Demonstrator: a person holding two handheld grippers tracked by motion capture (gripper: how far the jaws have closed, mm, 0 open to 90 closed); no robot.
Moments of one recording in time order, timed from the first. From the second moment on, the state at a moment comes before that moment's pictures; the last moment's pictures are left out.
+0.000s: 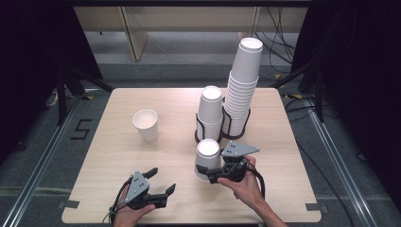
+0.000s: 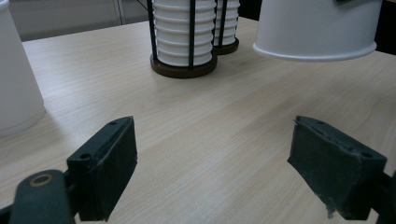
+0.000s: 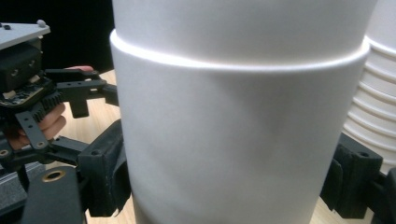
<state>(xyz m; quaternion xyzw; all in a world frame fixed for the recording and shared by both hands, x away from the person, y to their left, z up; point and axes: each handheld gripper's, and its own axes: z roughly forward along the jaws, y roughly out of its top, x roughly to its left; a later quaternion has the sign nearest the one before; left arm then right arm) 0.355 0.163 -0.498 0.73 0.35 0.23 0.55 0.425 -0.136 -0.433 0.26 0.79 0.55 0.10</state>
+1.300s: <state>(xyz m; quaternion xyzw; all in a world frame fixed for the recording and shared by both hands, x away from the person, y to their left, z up) 0.359 0.117 -0.503 0.72 0.30 0.15 0.61 0.408 -0.088 -0.446 0.21 0.80 0.55 0.07</state>
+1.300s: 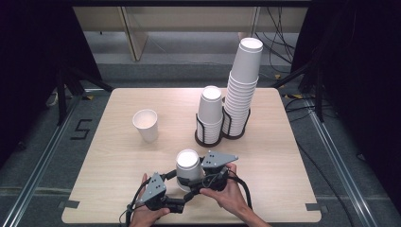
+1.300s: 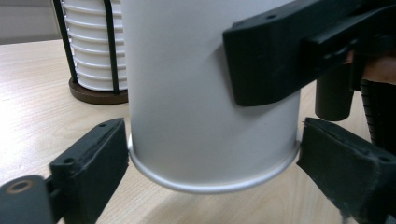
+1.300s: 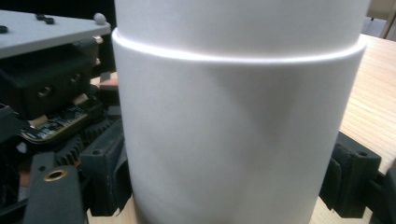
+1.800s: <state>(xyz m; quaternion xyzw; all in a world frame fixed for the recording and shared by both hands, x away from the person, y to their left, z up) 0.357 0.114 -0.502 0.71 0.30 0.16 0.61 0.396 -0.075 -0.447 0.20 0.80 0.57 0.04</state>
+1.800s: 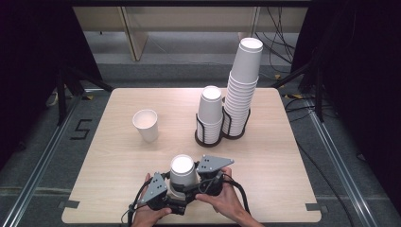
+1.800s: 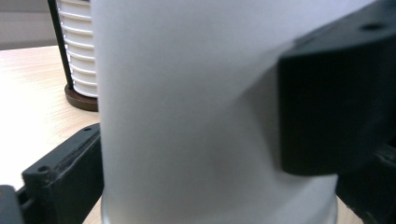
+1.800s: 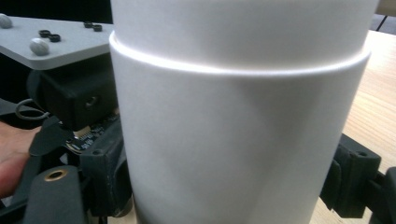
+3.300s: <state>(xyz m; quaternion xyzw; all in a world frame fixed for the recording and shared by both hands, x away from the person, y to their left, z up) 0.351 0.117 -0.495 0.72 0.25 0.20 0.62 0.405 -0.106 -0.404 0.24 0.76 0.60 -0.02</state>
